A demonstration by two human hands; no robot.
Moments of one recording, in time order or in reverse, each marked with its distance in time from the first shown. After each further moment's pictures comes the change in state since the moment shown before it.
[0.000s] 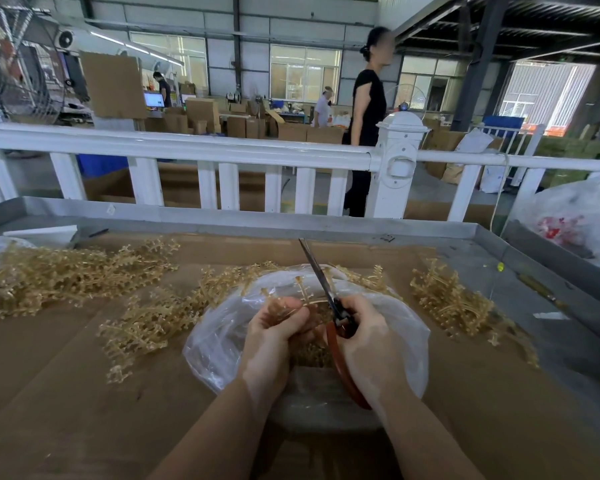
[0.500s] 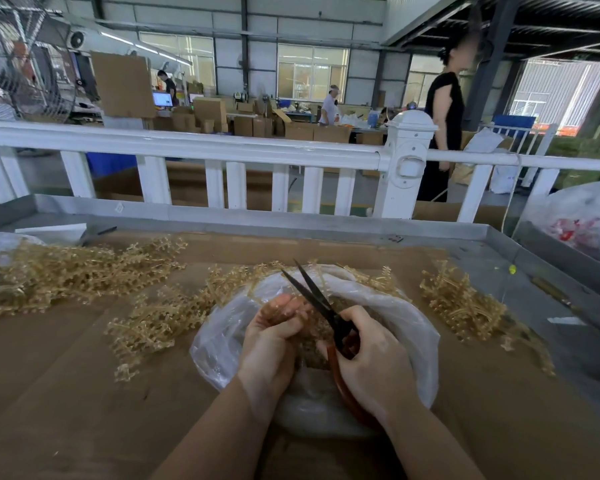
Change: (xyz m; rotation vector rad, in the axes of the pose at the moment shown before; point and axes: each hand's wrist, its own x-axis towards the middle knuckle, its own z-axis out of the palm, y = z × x) left_hand 0.007 0.003 -0.003 -0.285 0.151 -0.040; right_hand -0.007 0.010 0.004 -0.250 -0.015 -0.173
